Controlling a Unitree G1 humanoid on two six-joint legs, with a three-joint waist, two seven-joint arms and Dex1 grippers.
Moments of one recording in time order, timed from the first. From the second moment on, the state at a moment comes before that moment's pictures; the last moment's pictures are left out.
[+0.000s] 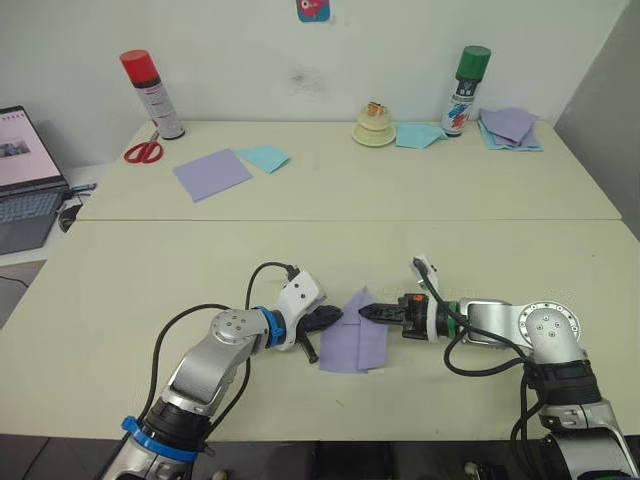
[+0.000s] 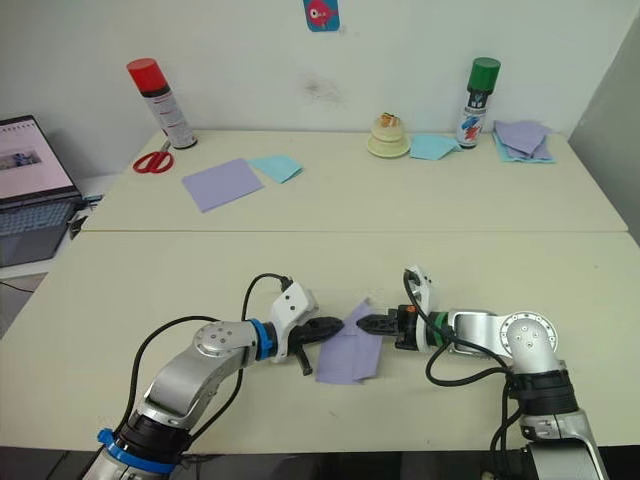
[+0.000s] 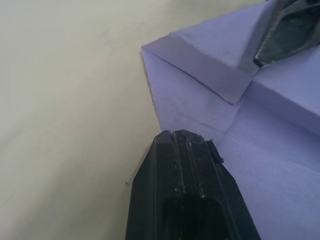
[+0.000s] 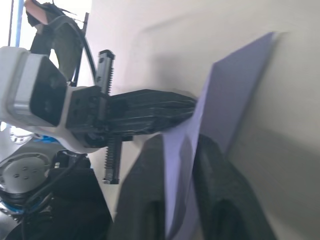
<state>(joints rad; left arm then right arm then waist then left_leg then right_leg) -0.24 0.46 -0.29 -0.20 -0.19 0.56 -0.76 -0.42 -0.42 -0.01 -0.03 1.47 1.31 -0.02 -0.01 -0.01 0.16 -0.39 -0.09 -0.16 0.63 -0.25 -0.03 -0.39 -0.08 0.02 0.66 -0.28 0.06</state>
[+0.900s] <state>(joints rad) -0.27 0.48 -0.32 -0.12 -0.11 0.42 -0.80 -0.48 -0.35 -0.06 0.05 1.52 1.34 -0.01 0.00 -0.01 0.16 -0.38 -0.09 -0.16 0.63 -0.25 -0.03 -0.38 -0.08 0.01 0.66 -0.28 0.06</state>
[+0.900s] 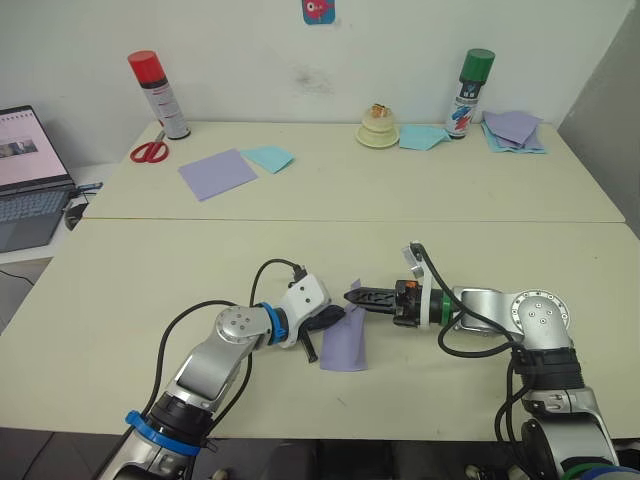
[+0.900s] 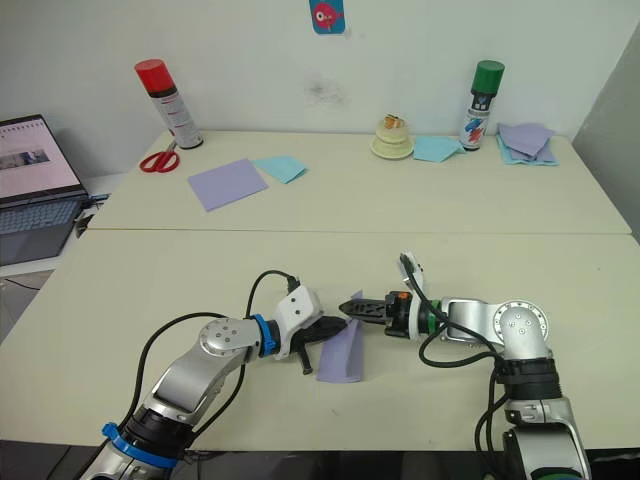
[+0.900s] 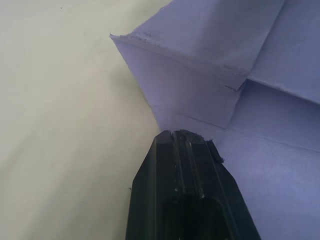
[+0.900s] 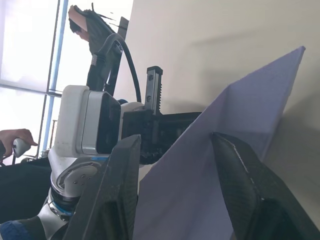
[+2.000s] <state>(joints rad) -0.25 0.48 -0.32 -0.13 -0.11 0.42 -0.80 -0.44 -0.36 -0.05 0.04 1.57 1.31 -0.02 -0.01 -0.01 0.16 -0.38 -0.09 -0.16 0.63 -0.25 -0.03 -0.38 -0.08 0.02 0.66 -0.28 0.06</state>
